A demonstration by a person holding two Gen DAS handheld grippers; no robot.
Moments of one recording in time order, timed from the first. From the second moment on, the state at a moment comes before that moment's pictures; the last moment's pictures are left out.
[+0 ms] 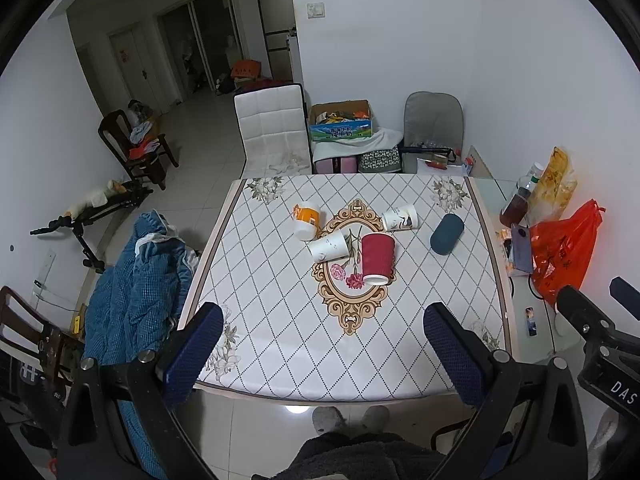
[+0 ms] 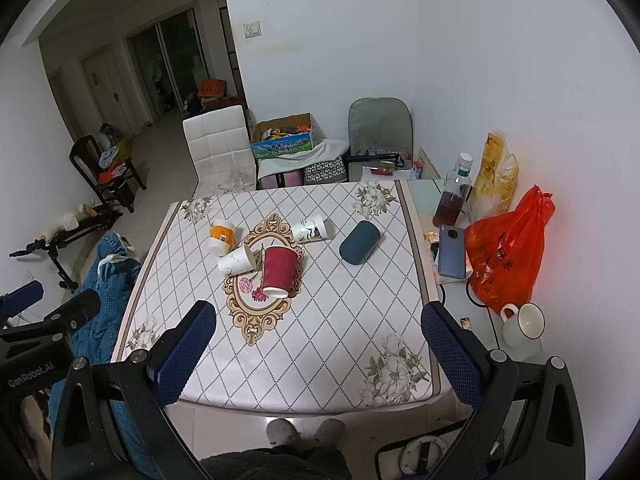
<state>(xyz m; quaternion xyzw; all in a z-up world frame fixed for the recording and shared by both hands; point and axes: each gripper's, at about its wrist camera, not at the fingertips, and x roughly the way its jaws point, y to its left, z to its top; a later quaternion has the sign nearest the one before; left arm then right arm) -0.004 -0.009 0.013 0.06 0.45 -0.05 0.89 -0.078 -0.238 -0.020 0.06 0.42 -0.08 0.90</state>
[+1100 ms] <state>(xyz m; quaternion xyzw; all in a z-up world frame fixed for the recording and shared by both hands) -0.001 -0.008 0.014 0.06 0.45 -0.05 0.89 -0.071 -0.239 -0.012 0.06 0.42 -0.08 0.90</state>
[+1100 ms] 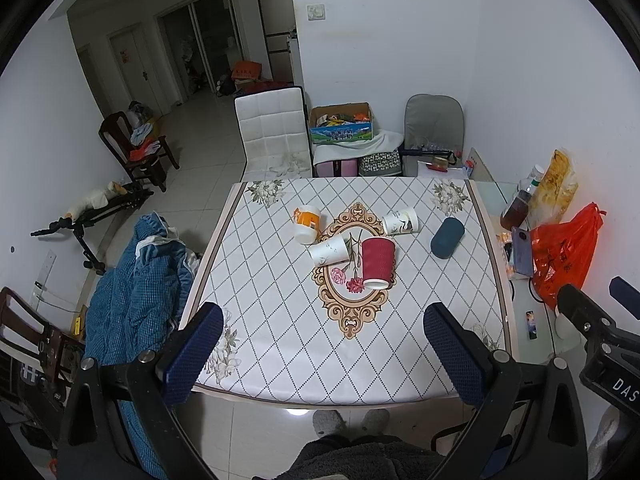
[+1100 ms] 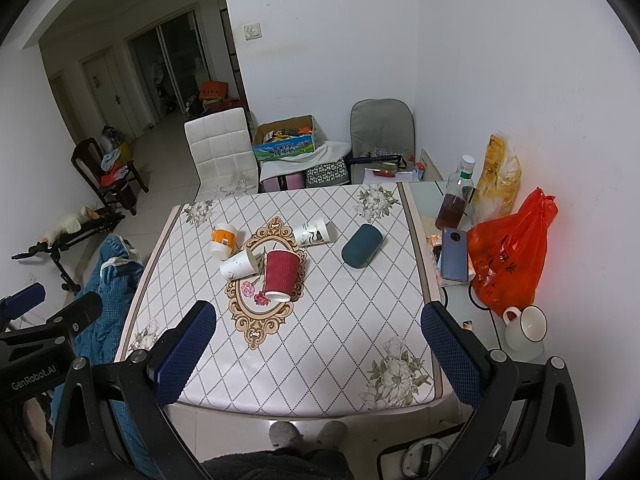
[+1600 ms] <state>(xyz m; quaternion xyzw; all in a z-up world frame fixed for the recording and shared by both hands) 0.000 -0.009 0.015 0.06 0.45 -0.05 0.89 -0.067 -0.233 -0.005 0.06 0.41 -0.08 0.90</state>
